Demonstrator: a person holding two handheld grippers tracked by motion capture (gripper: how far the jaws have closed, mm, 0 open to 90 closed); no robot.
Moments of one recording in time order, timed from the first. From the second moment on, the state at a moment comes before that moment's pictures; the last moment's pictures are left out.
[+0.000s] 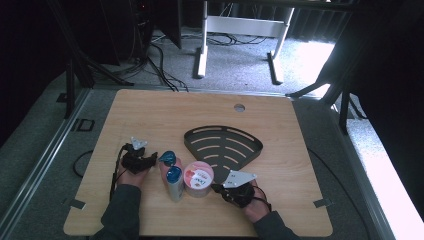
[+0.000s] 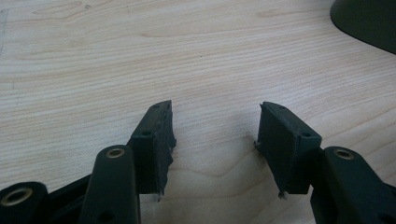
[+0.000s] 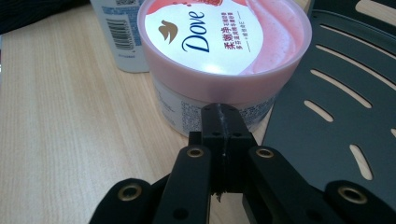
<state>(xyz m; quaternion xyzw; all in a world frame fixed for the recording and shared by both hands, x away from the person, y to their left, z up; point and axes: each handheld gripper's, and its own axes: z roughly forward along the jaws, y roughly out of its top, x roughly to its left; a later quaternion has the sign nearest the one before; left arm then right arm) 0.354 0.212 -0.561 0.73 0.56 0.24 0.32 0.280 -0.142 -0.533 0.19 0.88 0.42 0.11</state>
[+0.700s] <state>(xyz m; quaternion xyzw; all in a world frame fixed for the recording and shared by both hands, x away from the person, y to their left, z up) 0.354 0.216 -0.561 0.73 0.56 0.24 0.32 0.296 -0.124 -0.535 0.21 0.87 0.43 0.11</state>
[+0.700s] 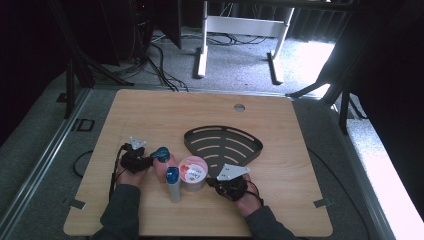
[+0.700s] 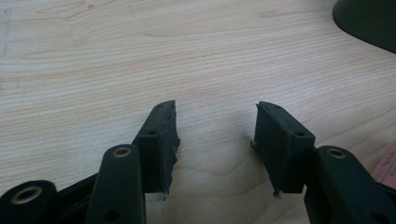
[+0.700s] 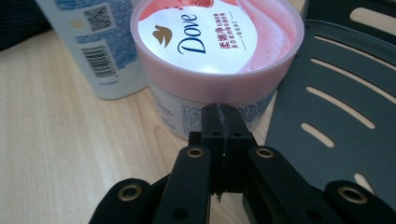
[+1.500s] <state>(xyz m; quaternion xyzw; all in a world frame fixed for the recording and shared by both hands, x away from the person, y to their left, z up) 0.344 0.222 -0.546 0.76 0.48 0.21 0.38 0.298 -0.108 -0.536 0.19 0.87 0.43 0.11</state>
